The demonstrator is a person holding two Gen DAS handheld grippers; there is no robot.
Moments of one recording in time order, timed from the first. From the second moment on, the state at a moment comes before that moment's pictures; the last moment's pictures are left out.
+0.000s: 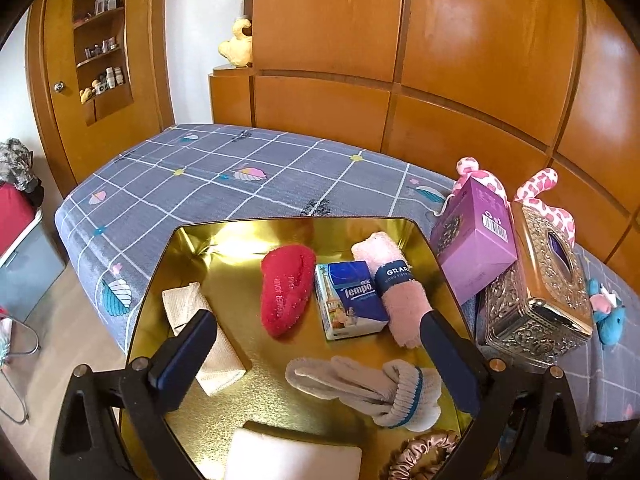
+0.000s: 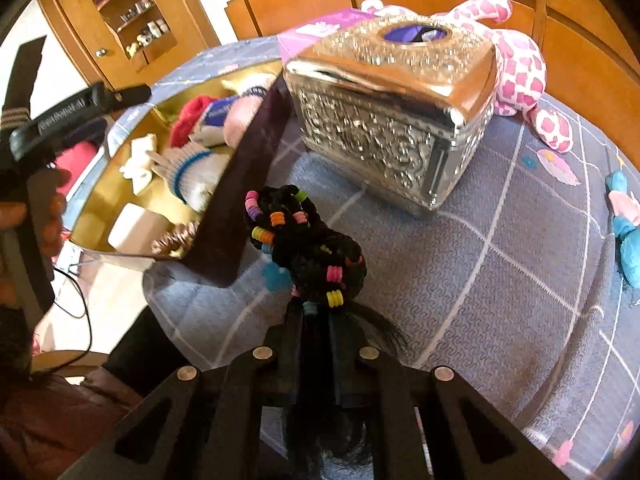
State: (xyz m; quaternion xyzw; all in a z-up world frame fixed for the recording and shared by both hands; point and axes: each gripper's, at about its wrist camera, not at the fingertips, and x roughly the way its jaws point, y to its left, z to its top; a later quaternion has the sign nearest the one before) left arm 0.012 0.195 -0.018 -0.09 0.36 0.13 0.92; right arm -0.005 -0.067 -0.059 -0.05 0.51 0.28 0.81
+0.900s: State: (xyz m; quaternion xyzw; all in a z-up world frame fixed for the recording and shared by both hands) left arm 0.011 0.230 -0.010 -0.12 0.34 0.16 0.92; right arm 0.009 -0.014 0.001 -0.04 0.45 0.36 0.81
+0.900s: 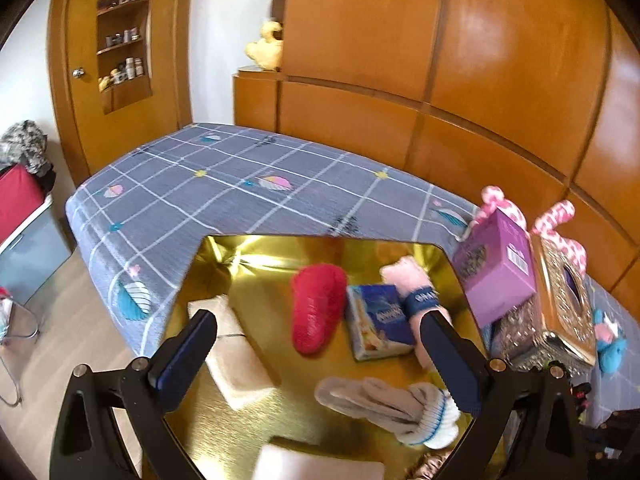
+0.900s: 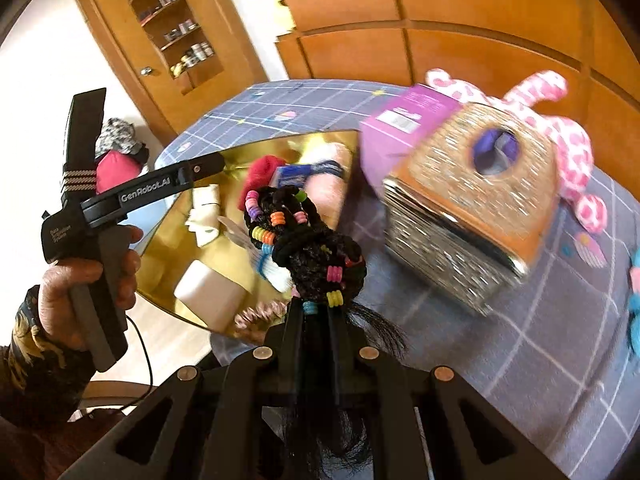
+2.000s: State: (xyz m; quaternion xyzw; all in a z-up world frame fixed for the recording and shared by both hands) left arm -0.003 0.272 -0.007 -0.12 0.34 0.21 0.91; right arm 0.064 0.131 -0.029 -0.04 0.49 0.42 0.76
